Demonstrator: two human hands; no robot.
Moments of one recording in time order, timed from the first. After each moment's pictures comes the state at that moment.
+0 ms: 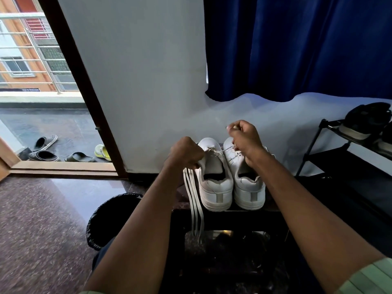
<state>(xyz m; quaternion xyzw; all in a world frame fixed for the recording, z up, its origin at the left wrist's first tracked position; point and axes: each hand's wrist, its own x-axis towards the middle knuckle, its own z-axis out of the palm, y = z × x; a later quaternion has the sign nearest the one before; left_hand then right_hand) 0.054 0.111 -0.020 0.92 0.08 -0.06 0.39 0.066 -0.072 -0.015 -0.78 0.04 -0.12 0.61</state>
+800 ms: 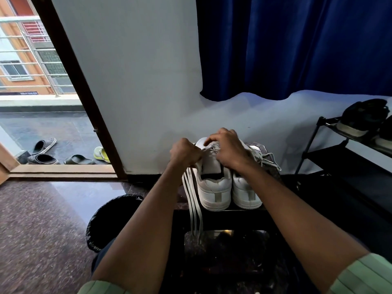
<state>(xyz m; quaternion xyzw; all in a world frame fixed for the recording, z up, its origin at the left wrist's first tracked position) 0.076 0.106 -0.043 0.92 0.12 0.00 0.37 0.055 -0.049 -0.032 -0.95 -0.13 -0.13 0.25</state>
